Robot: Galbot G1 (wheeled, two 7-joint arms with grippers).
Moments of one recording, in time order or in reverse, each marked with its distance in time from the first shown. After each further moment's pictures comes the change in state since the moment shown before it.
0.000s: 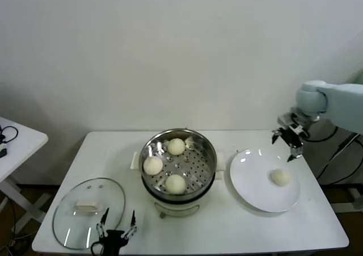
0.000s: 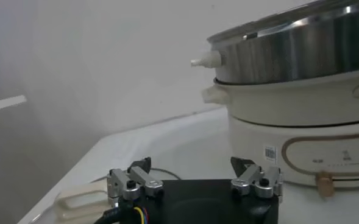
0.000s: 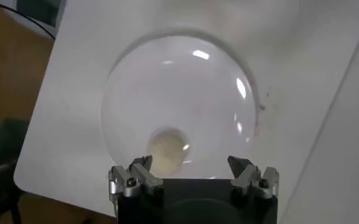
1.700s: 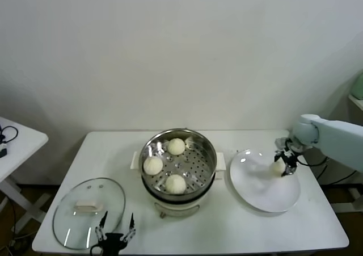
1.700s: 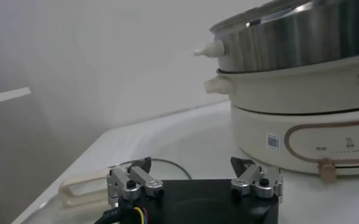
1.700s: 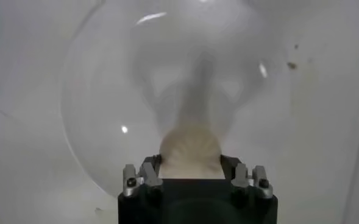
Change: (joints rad) left arm -0.001 -0.003 -0.007 0.025 0.001 -0.016 -0.008; right arm -0.298 -0.017 0.245 -0.099 -0.072 -0.112 0.087
